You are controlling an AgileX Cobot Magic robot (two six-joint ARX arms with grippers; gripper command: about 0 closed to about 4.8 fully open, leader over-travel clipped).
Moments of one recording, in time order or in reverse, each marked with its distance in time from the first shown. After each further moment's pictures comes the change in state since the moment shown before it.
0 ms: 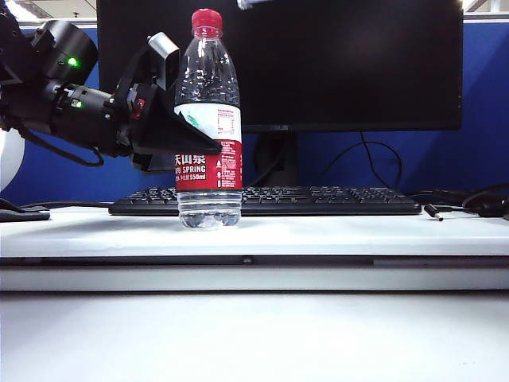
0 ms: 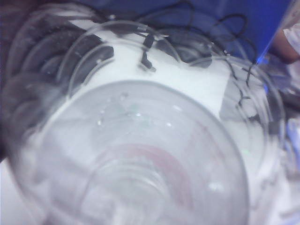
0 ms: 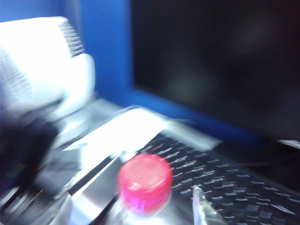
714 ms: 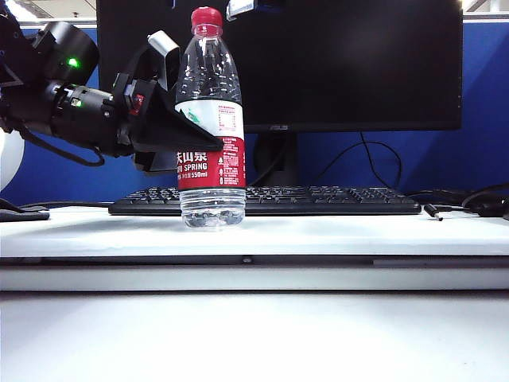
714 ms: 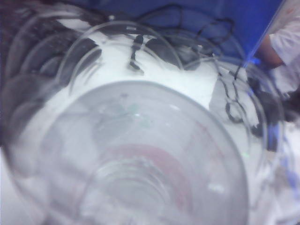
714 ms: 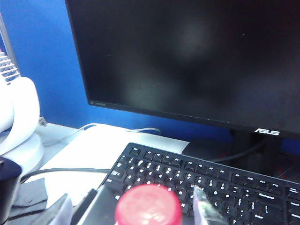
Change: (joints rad) left arm -0.005 0.004 -0.002 0.005 0.039 -0.026; right arm 0.101 0.200 0.129 0.094 0.319 0.058
